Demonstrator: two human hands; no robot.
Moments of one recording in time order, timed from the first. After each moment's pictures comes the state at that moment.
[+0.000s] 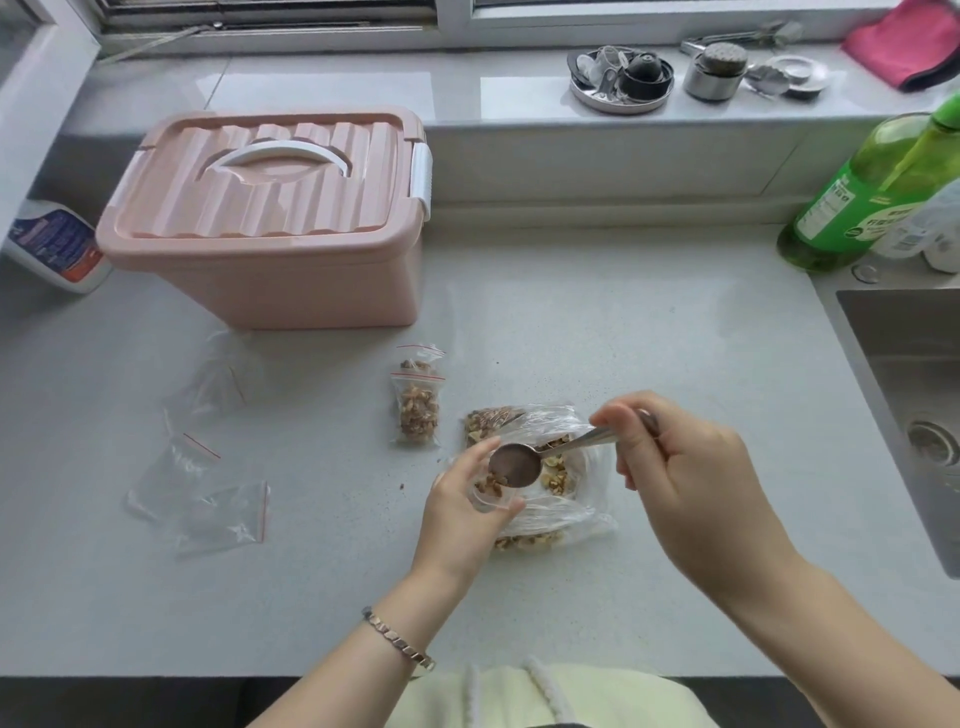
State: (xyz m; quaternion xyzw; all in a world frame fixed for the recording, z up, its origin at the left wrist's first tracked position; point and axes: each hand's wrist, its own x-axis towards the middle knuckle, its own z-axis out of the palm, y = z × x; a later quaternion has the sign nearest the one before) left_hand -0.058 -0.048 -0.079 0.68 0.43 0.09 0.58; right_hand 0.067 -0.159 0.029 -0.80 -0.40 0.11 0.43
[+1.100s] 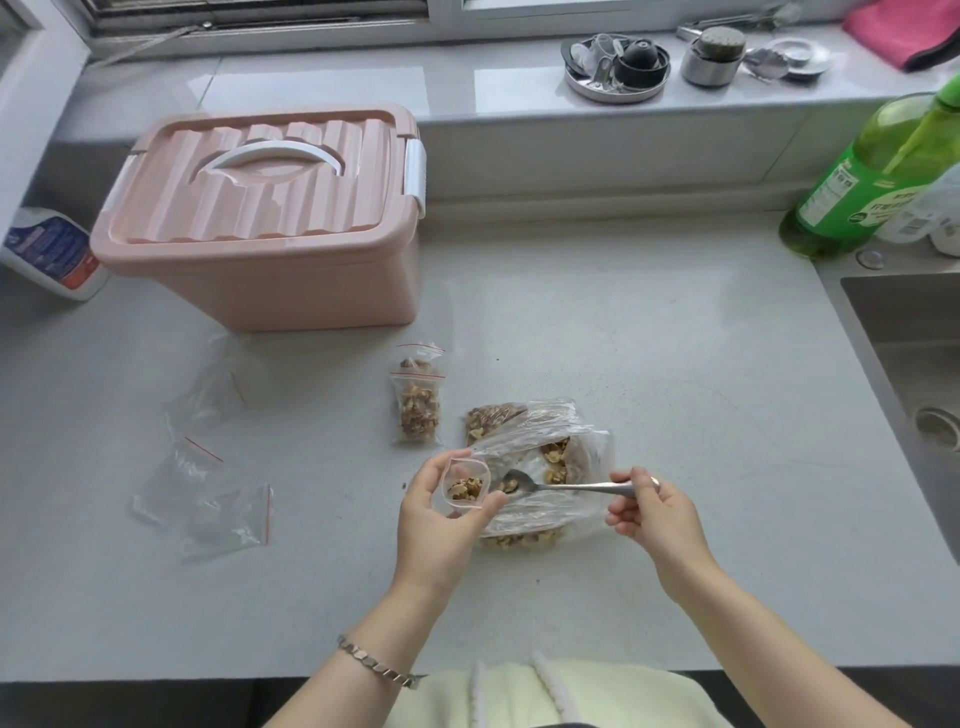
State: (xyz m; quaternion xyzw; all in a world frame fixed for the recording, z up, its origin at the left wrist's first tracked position) left_hand -0.070 -0.047 -0.062 0.62 0.46 0.18 0.61; right_hand 0.073 -0.181 -0.096 -0.73 0.06 0.38 0.57
